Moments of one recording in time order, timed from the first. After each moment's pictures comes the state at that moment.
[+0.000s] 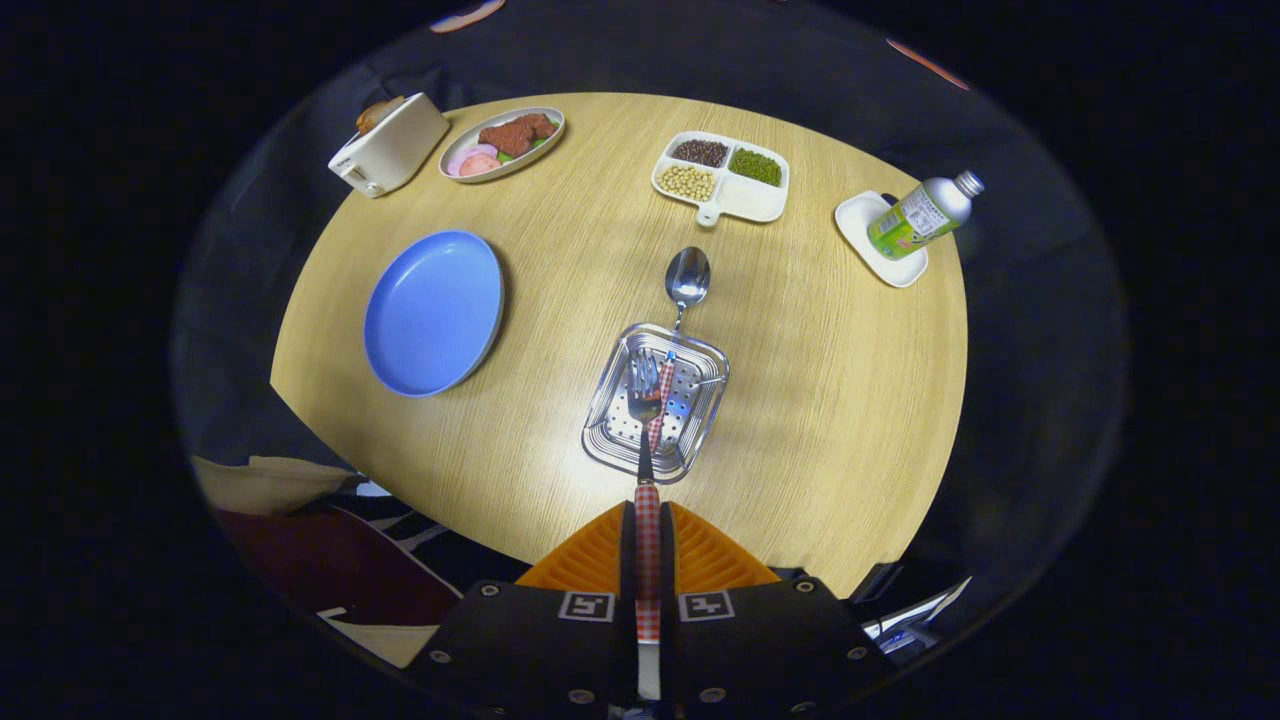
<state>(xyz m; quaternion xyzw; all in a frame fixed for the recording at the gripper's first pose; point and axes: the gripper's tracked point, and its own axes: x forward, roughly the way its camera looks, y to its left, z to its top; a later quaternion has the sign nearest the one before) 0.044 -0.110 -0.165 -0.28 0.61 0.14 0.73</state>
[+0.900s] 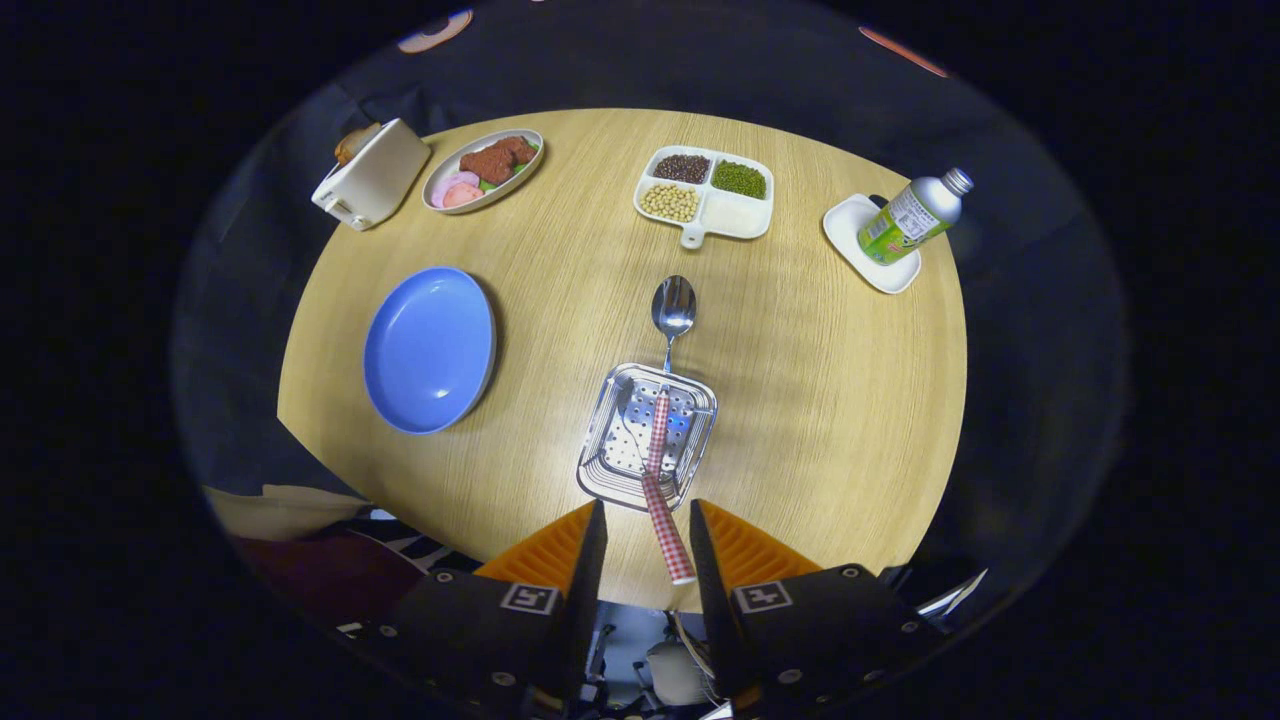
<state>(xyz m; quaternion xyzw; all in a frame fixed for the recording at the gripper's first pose) 0.064 -0.093 -0.153 -0.23 0.58 0.13 0.77</state>
